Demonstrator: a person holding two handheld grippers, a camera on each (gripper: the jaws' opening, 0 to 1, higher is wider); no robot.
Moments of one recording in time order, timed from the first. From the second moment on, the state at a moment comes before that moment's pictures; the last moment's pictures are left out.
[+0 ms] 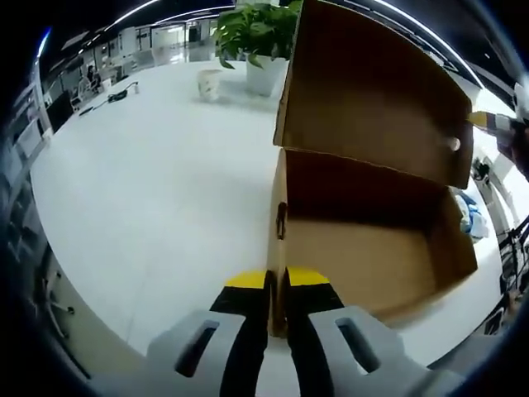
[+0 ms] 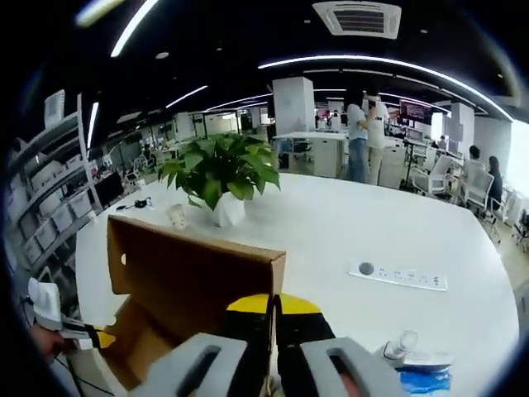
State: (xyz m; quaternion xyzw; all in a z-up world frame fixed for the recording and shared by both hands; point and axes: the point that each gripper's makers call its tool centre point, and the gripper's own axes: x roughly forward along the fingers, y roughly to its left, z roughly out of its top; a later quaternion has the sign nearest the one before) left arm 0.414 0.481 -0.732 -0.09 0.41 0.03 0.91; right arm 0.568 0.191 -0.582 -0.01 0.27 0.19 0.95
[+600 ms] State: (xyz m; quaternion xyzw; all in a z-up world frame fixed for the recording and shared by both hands) left arm 0.415 0.481 -0.732 -0.09 0.41 0.02 0.91; right arm 0.534 0.185 -0.577 0.00 0.20 0.16 0.97
